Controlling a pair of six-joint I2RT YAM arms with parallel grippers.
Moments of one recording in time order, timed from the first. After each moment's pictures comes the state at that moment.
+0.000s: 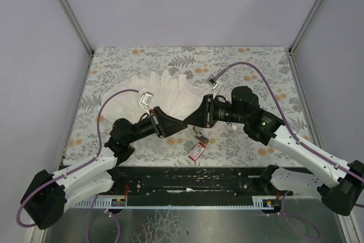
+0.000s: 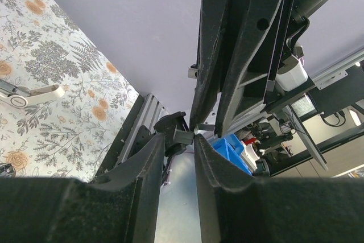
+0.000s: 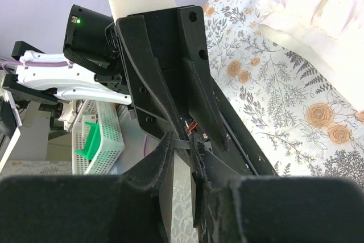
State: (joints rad) left arm -0.69 0.89 0.33 0.82 0.52 -1.07; right arm 0.81 1.05 0.95 -0.13 -0.49 0.74
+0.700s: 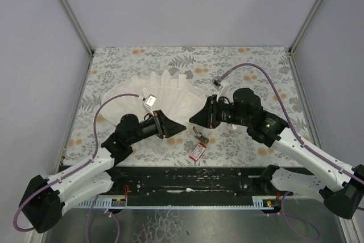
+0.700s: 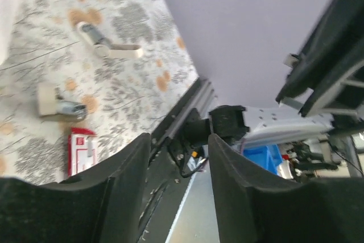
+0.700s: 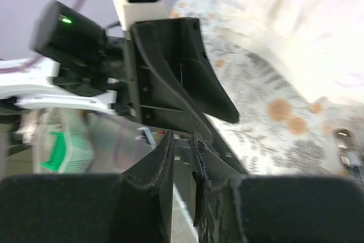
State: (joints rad) left arm -0.69 0.82 0.35 0.45 0.41 -1.00; right arm 0.81 1.01 0.95 -0.21 -0.40 0.67
